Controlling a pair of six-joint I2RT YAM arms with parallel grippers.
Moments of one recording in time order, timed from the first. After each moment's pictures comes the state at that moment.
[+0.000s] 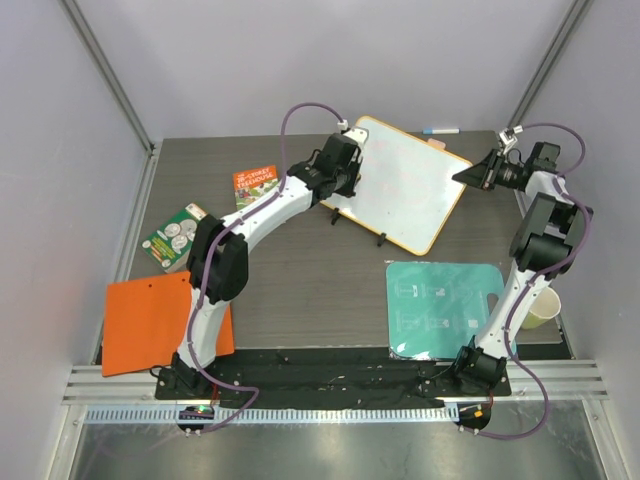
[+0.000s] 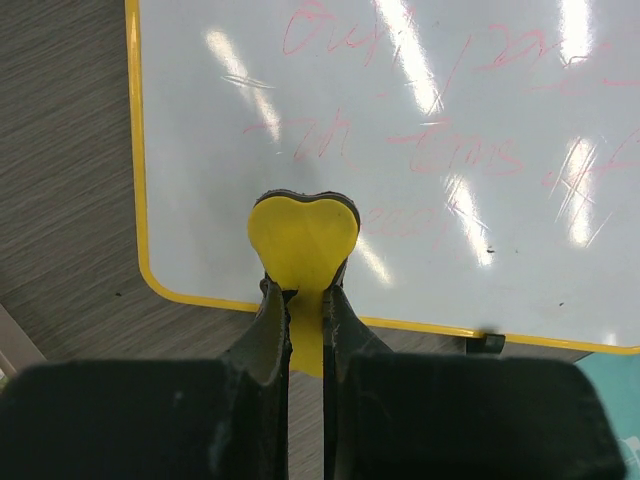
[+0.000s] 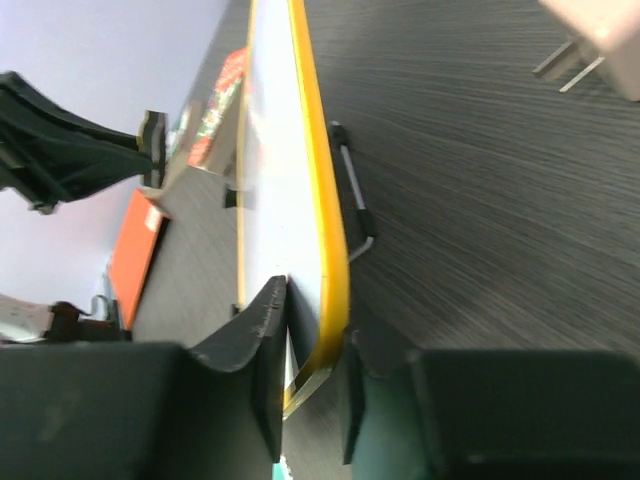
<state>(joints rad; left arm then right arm) -0.69 2.14 1.94 -0.43 -0.13 -0.18 -0.42 2.23 1.71 -0.36 -1.32 -0.05</state>
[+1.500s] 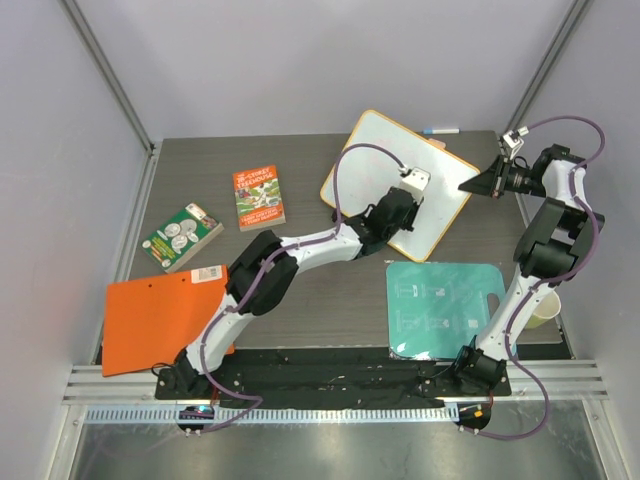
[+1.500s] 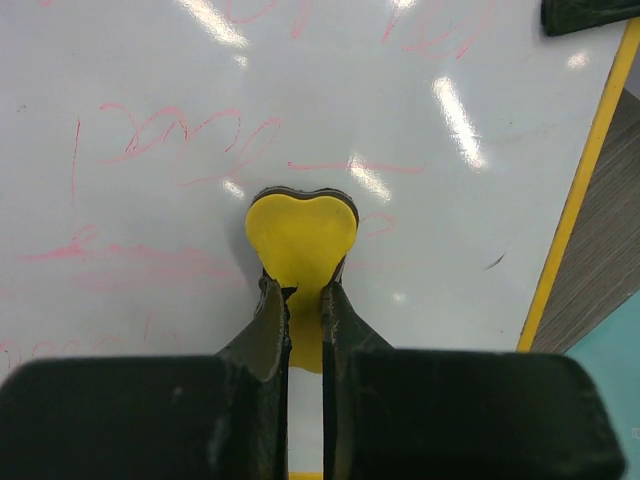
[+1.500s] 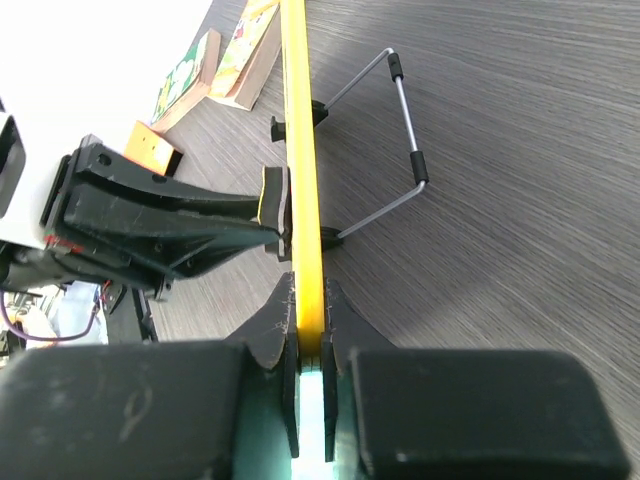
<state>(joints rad) -0.96 2.32 1.82 0.19 -0.28 -0.16 -0.45 2.15 1.82 -1.10 -1.32 -0.68</state>
